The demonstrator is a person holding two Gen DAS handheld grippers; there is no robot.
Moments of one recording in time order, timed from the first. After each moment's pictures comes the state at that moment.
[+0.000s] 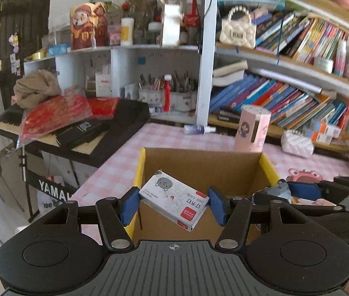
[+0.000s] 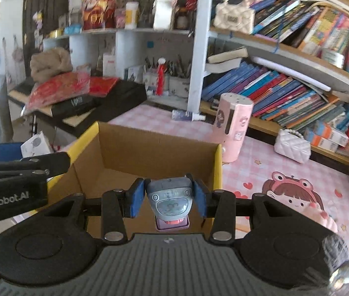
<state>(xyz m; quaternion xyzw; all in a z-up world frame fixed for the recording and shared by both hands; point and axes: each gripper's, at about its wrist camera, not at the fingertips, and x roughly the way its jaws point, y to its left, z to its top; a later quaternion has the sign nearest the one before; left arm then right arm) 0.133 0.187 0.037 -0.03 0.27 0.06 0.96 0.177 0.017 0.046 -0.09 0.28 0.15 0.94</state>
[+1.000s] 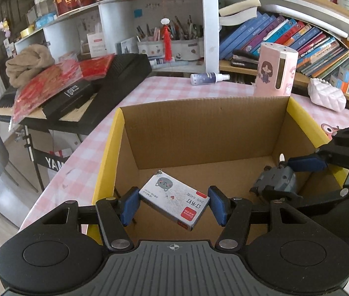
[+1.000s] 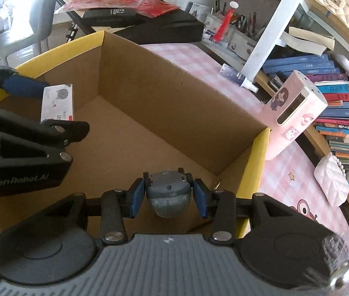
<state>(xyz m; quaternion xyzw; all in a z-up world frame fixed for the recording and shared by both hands) 0.210 0.166 -0.024 0.01 0.38 0.09 0.92 0.269 0.030 -0.025 -0.28 0.37 0.27 0.85</state>
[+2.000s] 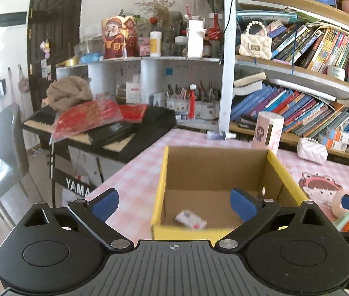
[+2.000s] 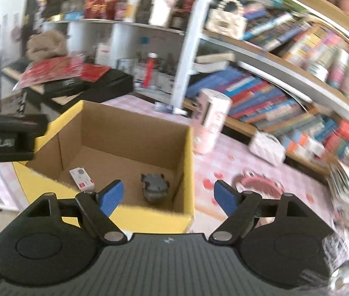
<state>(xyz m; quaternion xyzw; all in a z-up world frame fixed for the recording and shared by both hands) 0.059 0.167 0.041 -0.04 0.24 0.13 0.96 0.107 -0.018 0.030 -0.13 0.26 0.10 0.95</state>
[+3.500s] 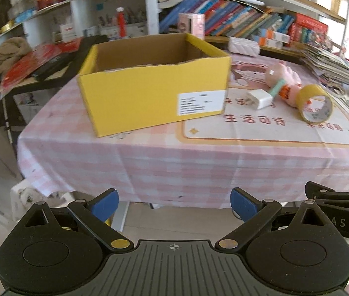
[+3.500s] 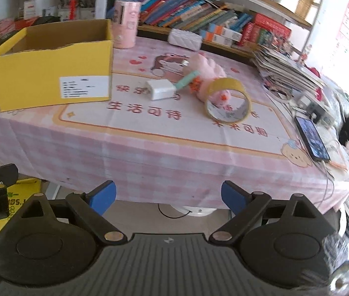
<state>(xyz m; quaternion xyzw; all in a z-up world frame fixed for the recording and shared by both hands) -0.036 0.097 -0.039 0.02 0.40 -0.02 0.92 -0.048 -0.097 -0.037 -0.06 0.39 -0.09 0.91</state>
